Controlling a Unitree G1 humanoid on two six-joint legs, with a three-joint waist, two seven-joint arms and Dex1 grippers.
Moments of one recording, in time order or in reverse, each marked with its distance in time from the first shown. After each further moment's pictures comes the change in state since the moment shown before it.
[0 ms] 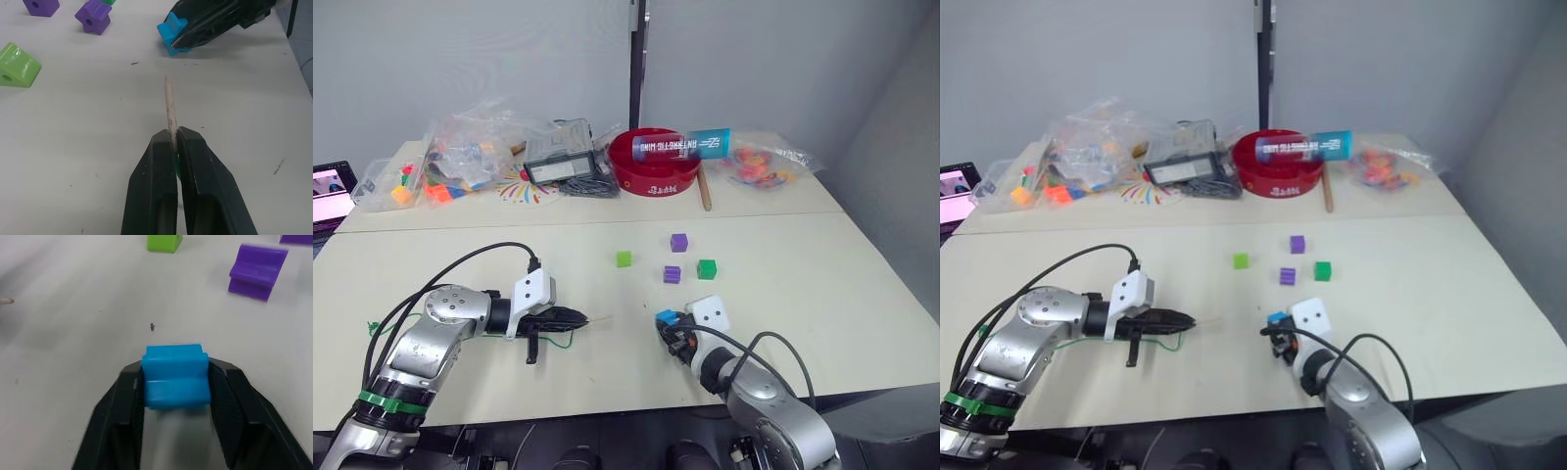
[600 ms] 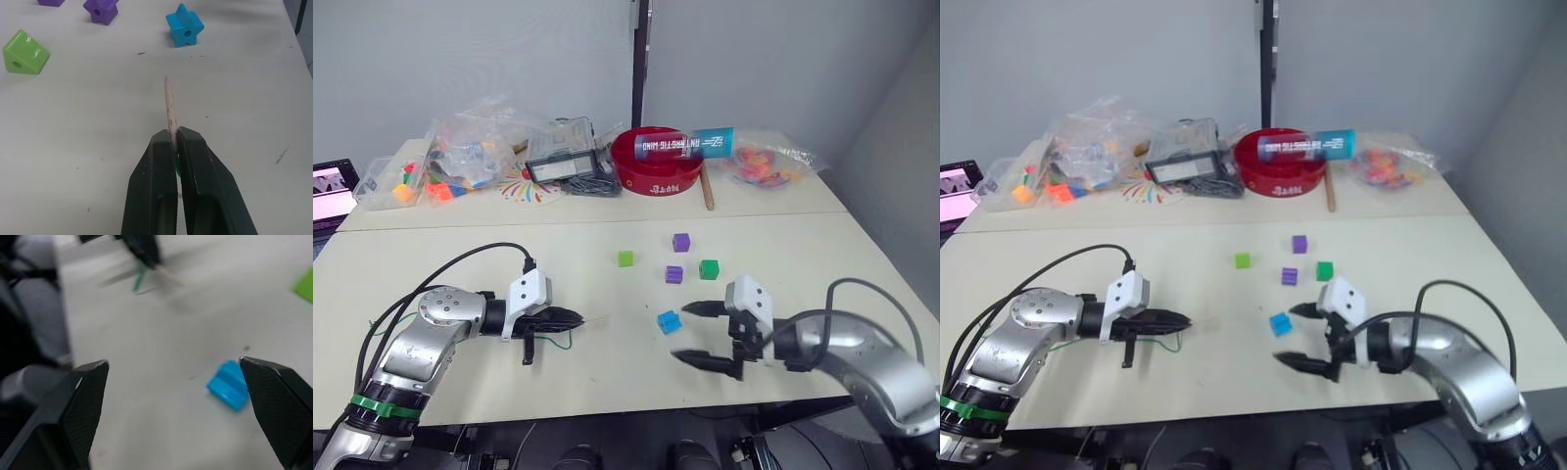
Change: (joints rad) left arm 0.030 0.020 0.022 -0.032 -0.002 0.022 0.022; right arm -0.271 -0.583 -0.157 0.117 0.280 -0.157 1.006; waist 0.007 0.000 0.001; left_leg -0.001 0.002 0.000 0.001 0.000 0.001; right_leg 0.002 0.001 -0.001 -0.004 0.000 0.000
